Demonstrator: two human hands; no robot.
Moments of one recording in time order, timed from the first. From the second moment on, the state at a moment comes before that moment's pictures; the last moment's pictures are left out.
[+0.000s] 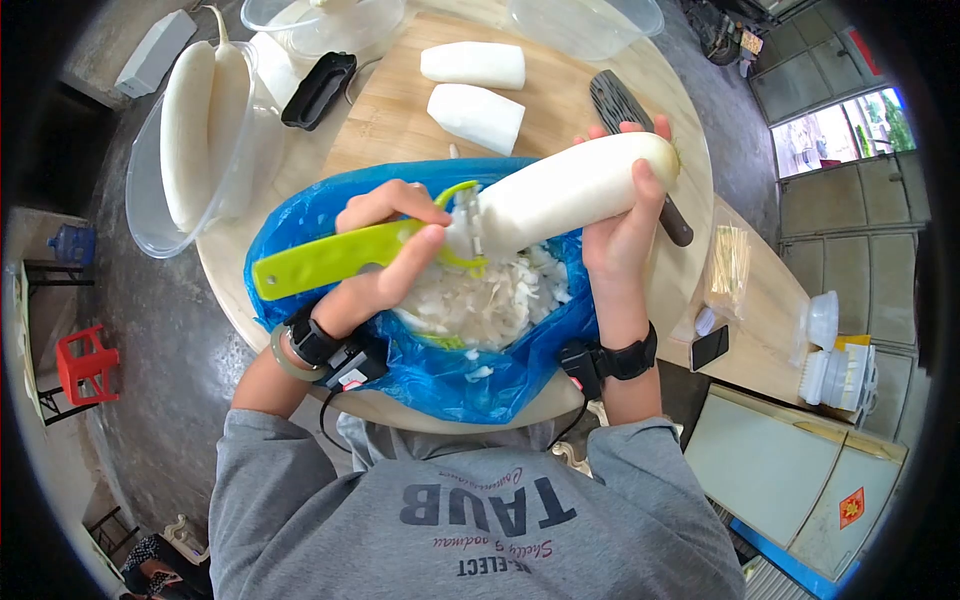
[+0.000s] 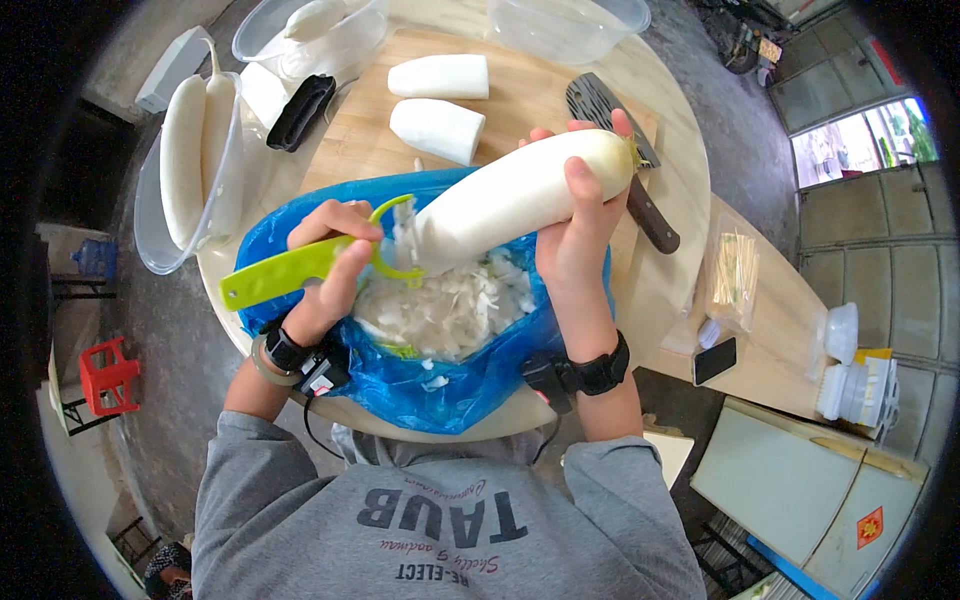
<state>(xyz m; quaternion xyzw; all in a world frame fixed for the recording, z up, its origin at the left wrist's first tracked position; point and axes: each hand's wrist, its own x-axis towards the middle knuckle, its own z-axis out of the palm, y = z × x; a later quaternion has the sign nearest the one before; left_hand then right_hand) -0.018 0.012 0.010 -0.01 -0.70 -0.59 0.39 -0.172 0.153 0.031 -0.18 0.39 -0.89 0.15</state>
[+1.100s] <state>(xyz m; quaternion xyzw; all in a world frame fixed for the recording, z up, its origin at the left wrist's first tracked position) -0.018 0.012 0.020 -0.09 -0.74 -0.56 0.35 -0.175 0.155 0.030 -0.15 0.41 -0.89 0.17</state>
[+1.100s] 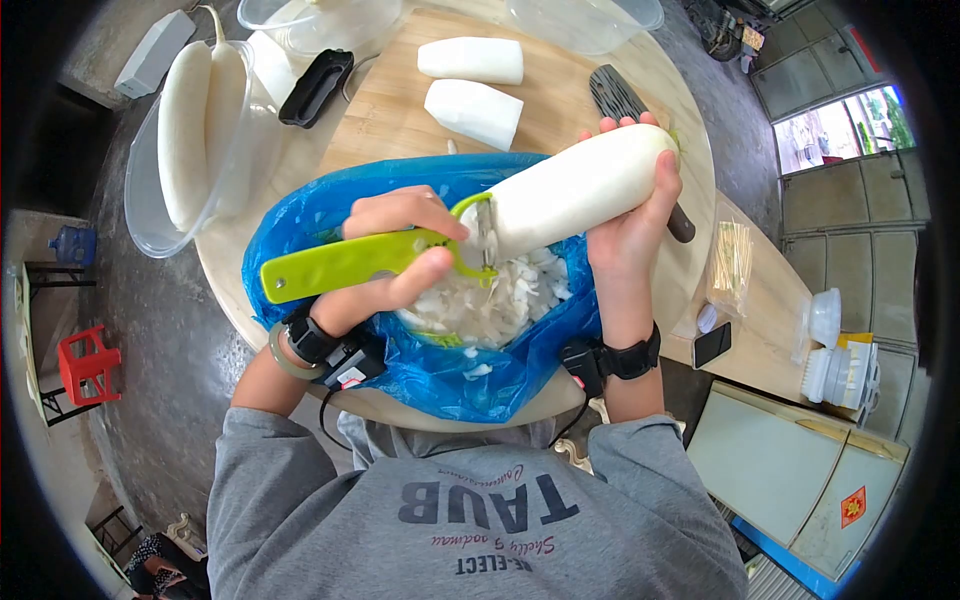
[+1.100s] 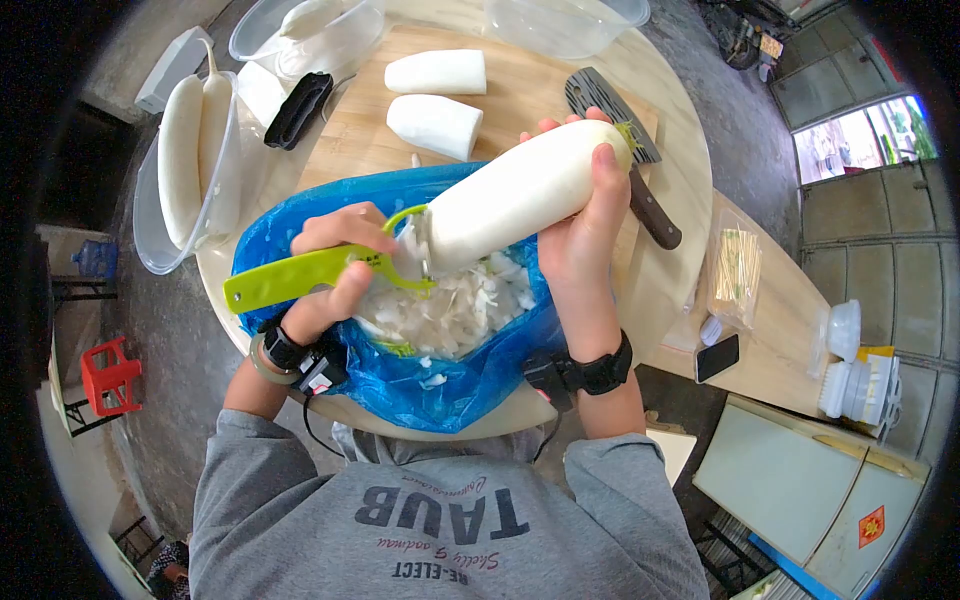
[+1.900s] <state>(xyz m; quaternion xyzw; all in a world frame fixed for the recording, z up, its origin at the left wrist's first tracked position) -0.021 0.018 0.021 -0.05 -0.79 -0.50 0.35 -0.175 0.152 0.035 -0.07 0.41 -0.90 0.17</state>
